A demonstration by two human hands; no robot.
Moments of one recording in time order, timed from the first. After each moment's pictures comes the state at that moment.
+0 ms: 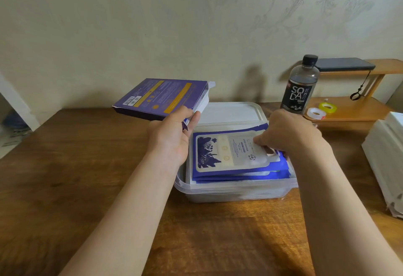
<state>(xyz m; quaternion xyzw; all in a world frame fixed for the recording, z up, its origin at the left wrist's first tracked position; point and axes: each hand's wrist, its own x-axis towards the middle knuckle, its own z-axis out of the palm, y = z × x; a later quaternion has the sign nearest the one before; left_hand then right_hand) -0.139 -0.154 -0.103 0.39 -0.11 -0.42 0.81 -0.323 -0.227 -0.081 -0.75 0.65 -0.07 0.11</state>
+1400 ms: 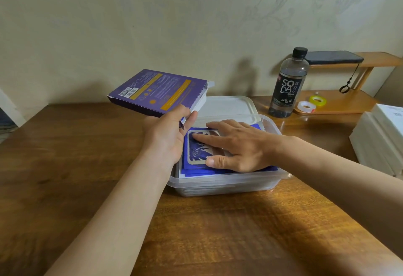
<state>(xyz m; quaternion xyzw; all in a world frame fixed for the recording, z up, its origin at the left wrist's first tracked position) -0.150 -0.156 -0.113 0.44 -0.15 -0.40 0.79 -0.311 -0.227 -0.111 -0.97 0.23 0.09 0.07</state>
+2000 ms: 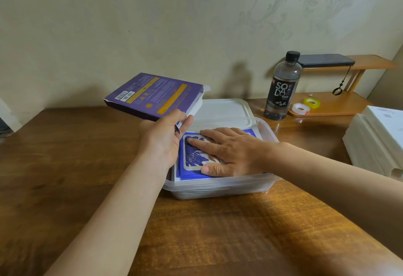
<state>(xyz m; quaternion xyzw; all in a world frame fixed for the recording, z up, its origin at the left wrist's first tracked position) -0.151 -0.156 -0.113 0.44 -0.16 -0.39 0.79 -0.311 -0.230 -0.125 -0.97 0.22 0.10 0.03</state>
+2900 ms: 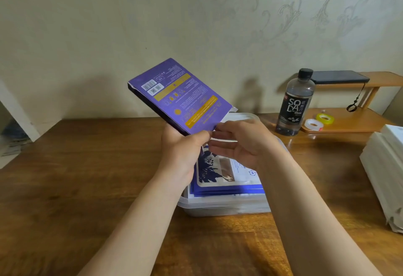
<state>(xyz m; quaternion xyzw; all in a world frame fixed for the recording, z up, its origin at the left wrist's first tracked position) -0.152 -0.160 -0.114 0.49 -0.34 -0.33 0.73 -0.271 -0.219 -0.088 -0.47 0.39 -0.34 0.71</state>
